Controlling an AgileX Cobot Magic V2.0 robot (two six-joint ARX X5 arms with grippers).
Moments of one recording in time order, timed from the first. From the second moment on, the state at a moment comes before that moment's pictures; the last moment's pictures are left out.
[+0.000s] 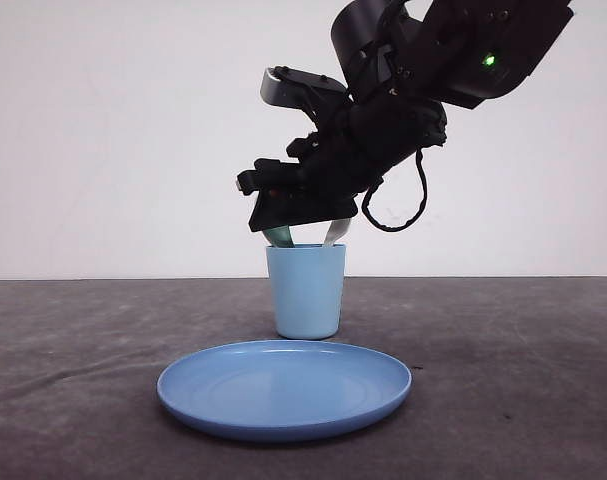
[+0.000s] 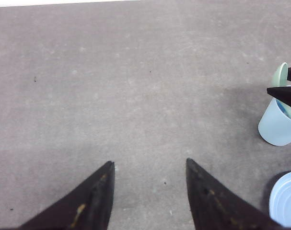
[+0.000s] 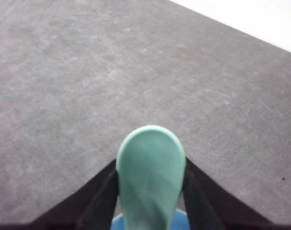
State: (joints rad) left arm -0.14 0.76 0.85 -0.61 0.05 0.00; right arm 0.63 1.85 1.08 0.40 -0.12 -0.08
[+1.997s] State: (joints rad) left arm -0.14 0.76 0.85 -0.61 0.05 0.00; right arm 0.63 1.36 0.82 -0.13 0.00 0.04
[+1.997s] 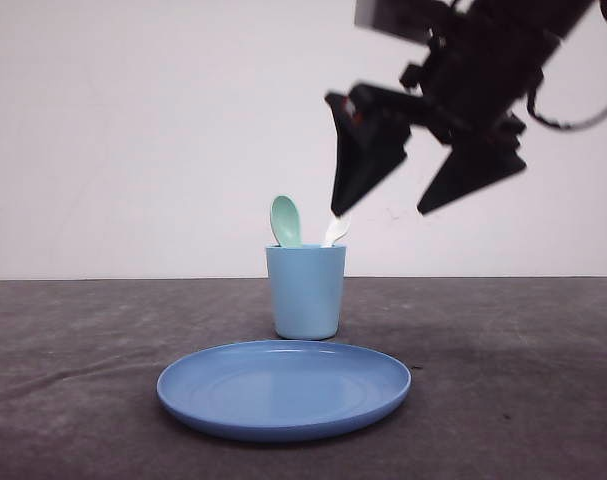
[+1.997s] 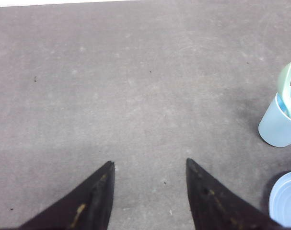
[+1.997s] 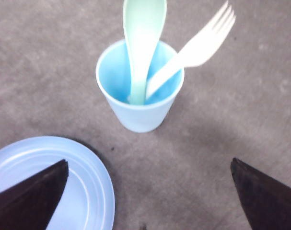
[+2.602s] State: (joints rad) left arm -0.14 0.76 0.85 -0.61 0.05 0.00; right arm 0.57 1.58 0.72 0.34 -0.21 0.09
